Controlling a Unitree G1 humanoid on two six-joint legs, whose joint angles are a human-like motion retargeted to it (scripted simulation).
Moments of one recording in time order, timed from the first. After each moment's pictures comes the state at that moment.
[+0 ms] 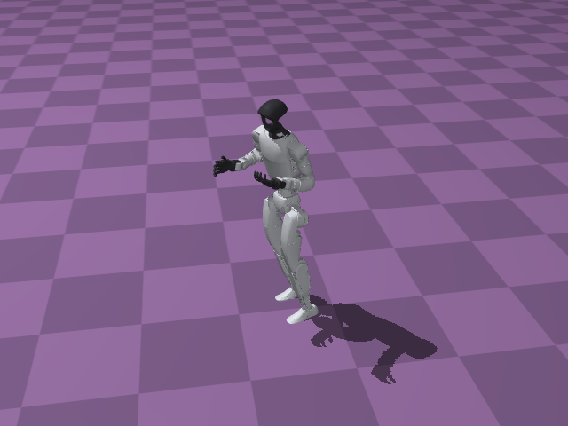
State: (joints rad) left arm 0.10 0.14 -0.11 -0.67 -1.53 -0.21 -0.09; right arm 0.12 -0.40 0.12 -0.45 0.27 -0.22 -0.25; waist 0.21 -0.12 0.19; left_leg -0.05 -0.04 0.02 0.19 -0.11 -0.11; right_leg 0.07 -0.04 -0.13 0.13 -0.20 0.01
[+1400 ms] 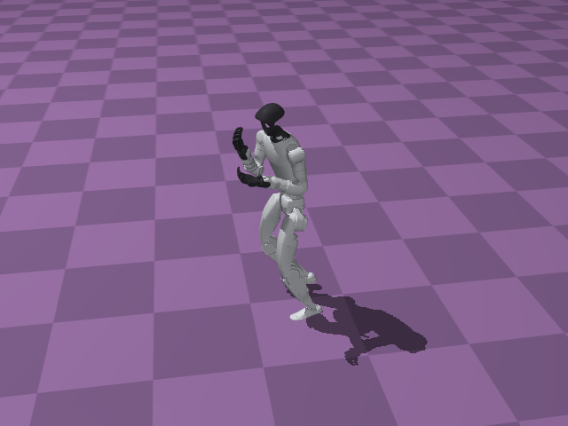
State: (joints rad) left arm -0.14 0.02 -0.39 -0.56 -1.70 -0.30 -0.07; right arm -0.59 -0.12 0.35 -0.66 0.38 -0.26 -0.16; waist 0.23 0.01 0.35; left_leg -0.13 0.12 0.12 0.64 -0.57 -0.04; right_leg -0.16 -0.26 -0.35 1.01 -0.59 -0.07
